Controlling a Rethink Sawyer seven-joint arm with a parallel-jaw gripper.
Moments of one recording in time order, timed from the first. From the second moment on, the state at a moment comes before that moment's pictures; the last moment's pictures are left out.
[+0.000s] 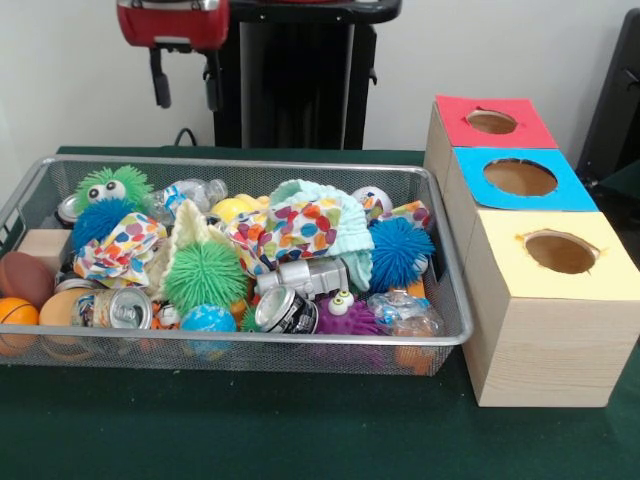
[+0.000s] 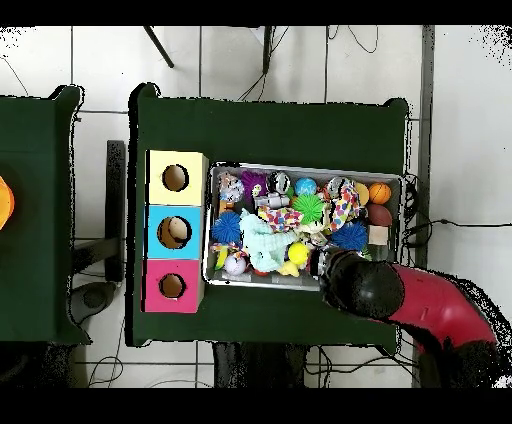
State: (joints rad) arm -0.77 -0.93 0.31 1.96 -0.31 0.59 1.57
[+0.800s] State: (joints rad) arm -0.74 -0.80 0.29 1.97 -0.32 0.46 1.57
